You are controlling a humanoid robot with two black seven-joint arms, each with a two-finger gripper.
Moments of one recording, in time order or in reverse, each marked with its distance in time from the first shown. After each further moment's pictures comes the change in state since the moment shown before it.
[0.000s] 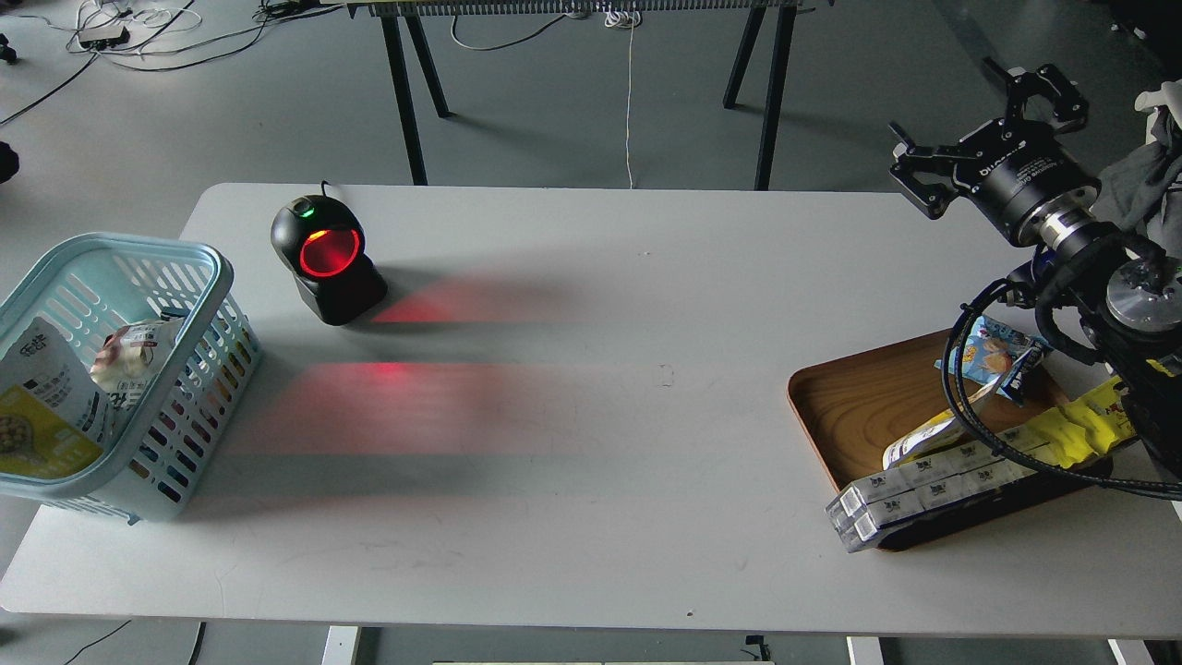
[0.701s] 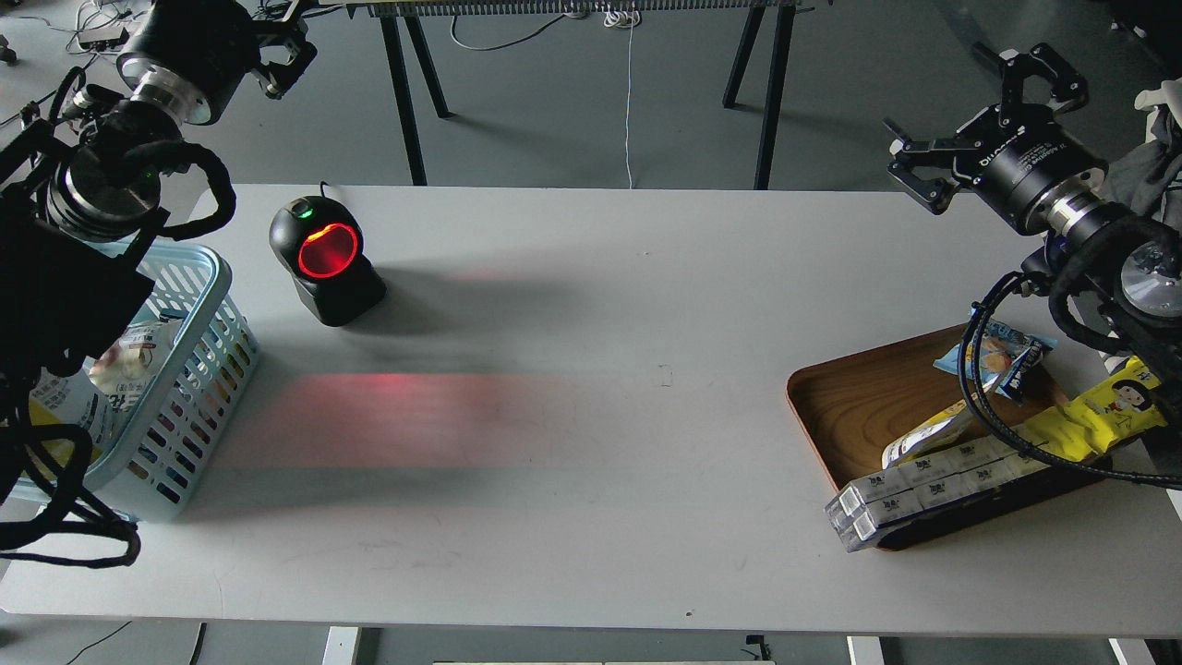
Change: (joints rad) left arm 0.101 -0.434 -0.237 0.373 -0.331 -0.268 0.116; right arm 0.033 -0.067 -0.067 0.073 -0.018 -0.033 -0.001
